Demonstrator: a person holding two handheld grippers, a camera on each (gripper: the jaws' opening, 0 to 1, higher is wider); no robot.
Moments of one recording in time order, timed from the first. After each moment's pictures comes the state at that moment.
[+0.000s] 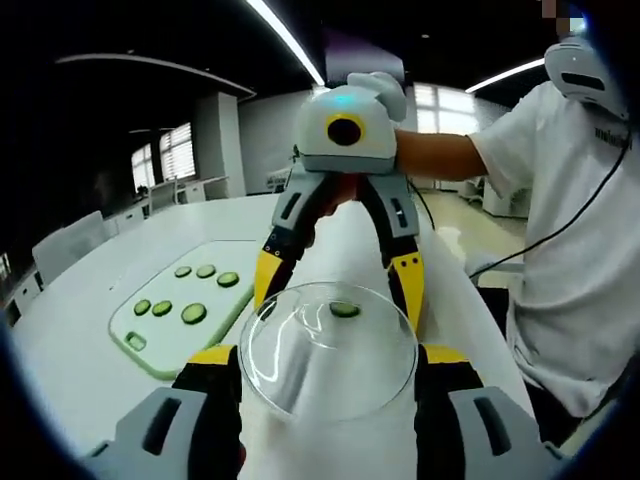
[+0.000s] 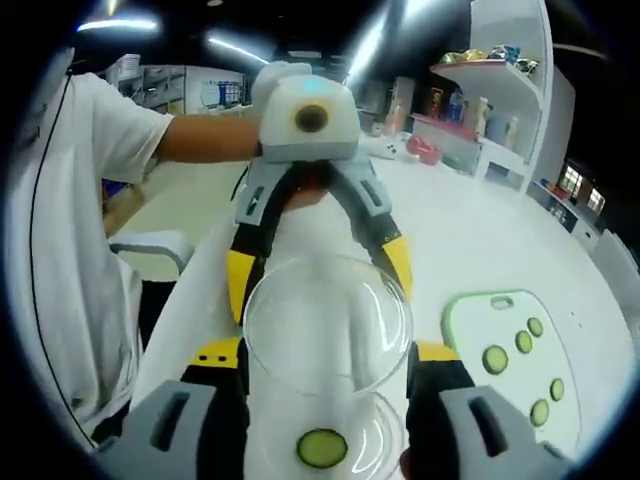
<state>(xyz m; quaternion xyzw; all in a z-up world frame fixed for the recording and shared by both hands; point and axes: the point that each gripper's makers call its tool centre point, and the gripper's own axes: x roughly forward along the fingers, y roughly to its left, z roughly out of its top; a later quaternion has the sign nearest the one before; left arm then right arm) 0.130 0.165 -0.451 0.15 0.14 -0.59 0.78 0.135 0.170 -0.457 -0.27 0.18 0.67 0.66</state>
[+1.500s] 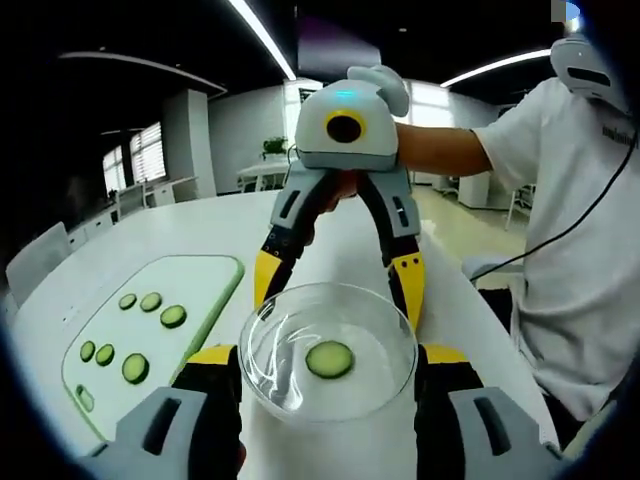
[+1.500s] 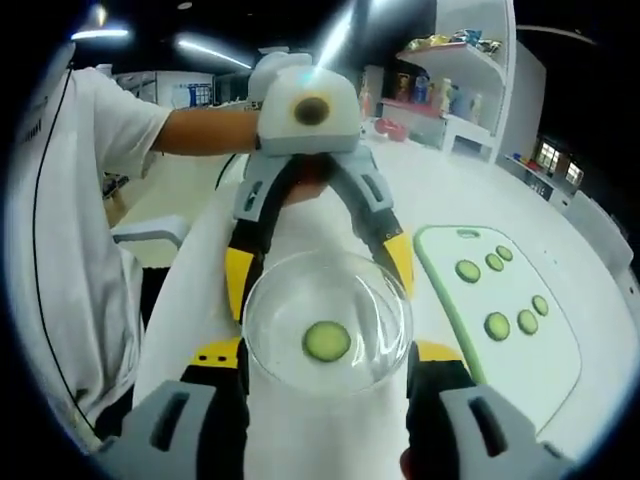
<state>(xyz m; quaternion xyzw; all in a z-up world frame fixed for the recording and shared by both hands) 0.133 0.092 -0.468 0.16 0.15 -0.64 0.74 0.140 0.096 -0.476 -0.26 0.21 0.63 0.70</state>
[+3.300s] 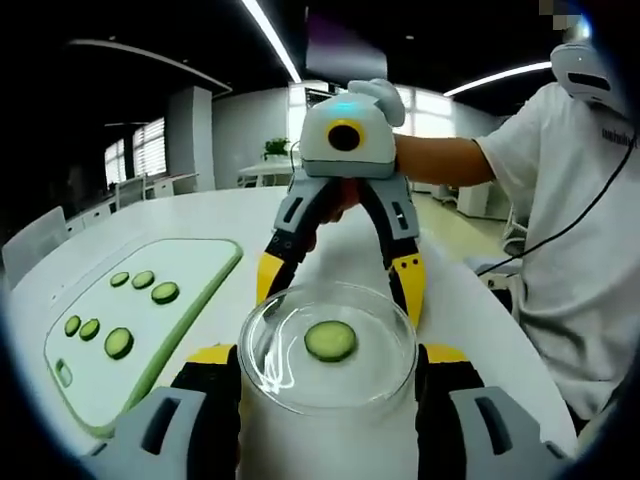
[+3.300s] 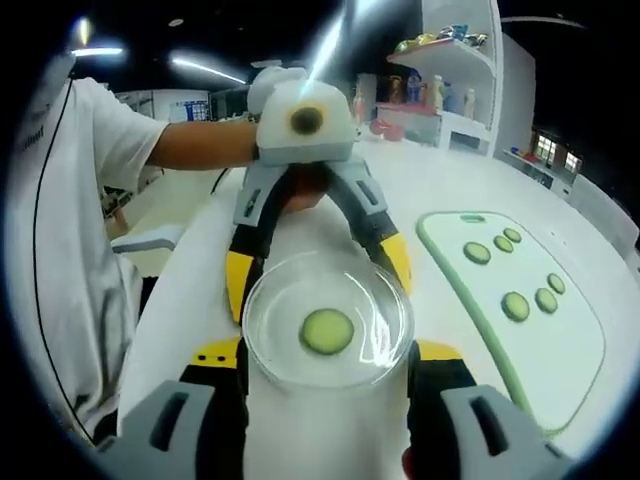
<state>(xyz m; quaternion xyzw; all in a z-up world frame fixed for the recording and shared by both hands) 0.134 0.098 -0.491 0.13 0.16 -0.64 0.74 0.141 0.097 -0.496 -0.22 0.21 0.64 0.71</state>
